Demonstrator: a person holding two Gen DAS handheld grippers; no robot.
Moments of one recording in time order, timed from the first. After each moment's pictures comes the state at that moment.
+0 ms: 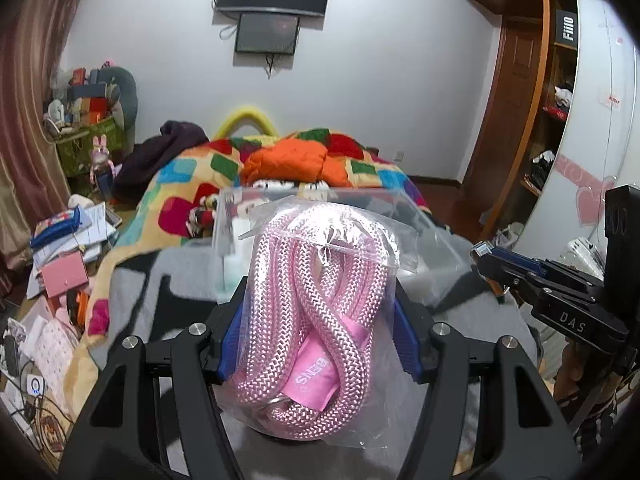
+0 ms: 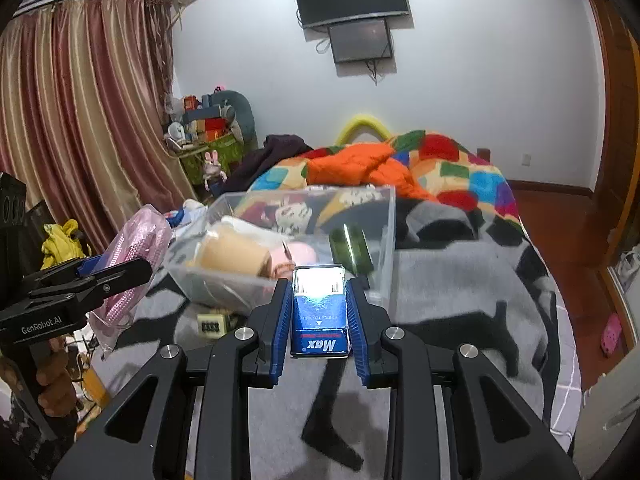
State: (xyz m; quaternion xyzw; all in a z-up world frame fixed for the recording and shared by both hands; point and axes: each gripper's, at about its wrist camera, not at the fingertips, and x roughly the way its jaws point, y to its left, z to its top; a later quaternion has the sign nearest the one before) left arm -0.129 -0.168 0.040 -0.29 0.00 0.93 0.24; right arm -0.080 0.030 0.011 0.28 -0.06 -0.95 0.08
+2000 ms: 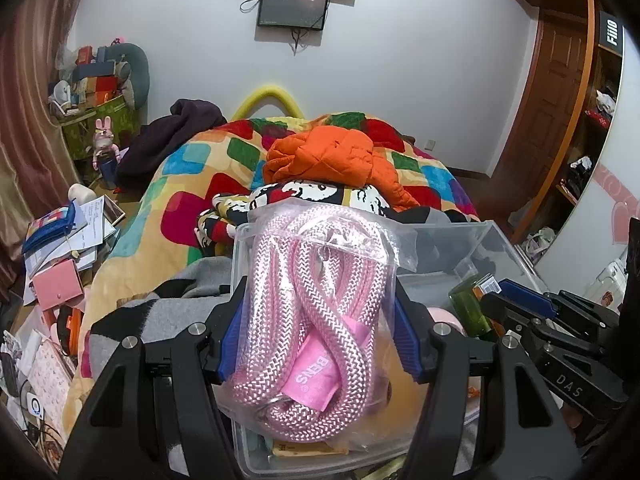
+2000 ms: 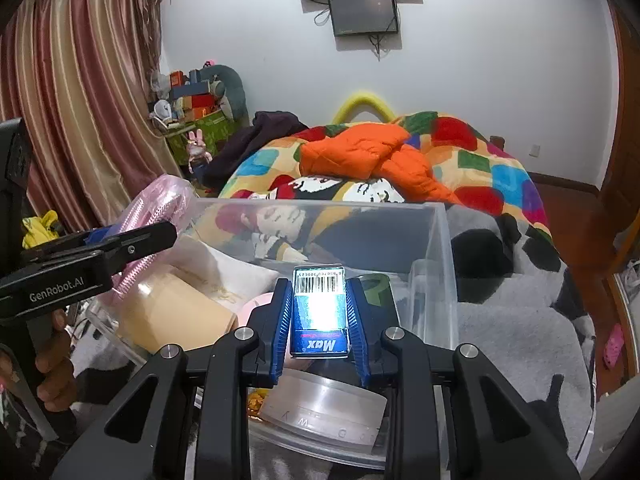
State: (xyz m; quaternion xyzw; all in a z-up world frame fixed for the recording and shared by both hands) left arm -0.264 -0.151 0.010 -0.34 0.00 0.92 0.19; right arm -0.204 0.011 -0.023 0.33 -0.04 -0.94 0.07
